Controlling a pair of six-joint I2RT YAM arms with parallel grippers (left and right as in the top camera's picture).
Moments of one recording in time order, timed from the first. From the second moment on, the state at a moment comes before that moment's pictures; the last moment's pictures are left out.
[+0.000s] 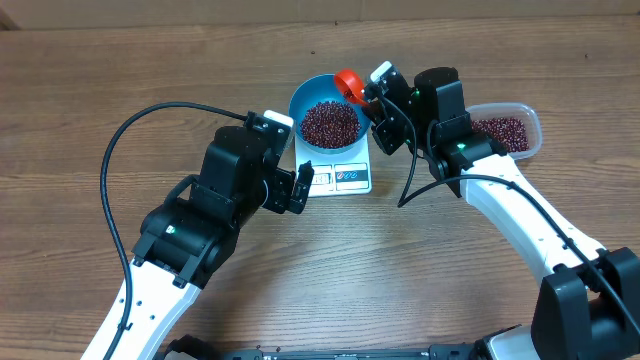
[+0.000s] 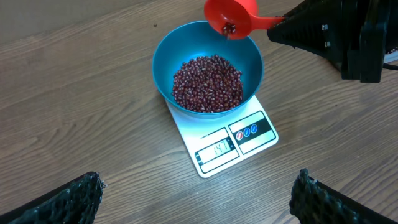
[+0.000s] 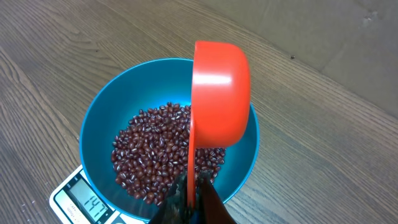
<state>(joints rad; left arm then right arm) -0.48 1.14 1.14 -0.71 -0.06 -0.08 0.34 1.63 1.15 -0.16 -0.30 -0.30</state>
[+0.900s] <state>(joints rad) -0.48 1.14 1.14 -0.71 -0.06 -0.08 0.34 1.63 1.15 -0.16 -0.30 -0.33</state>
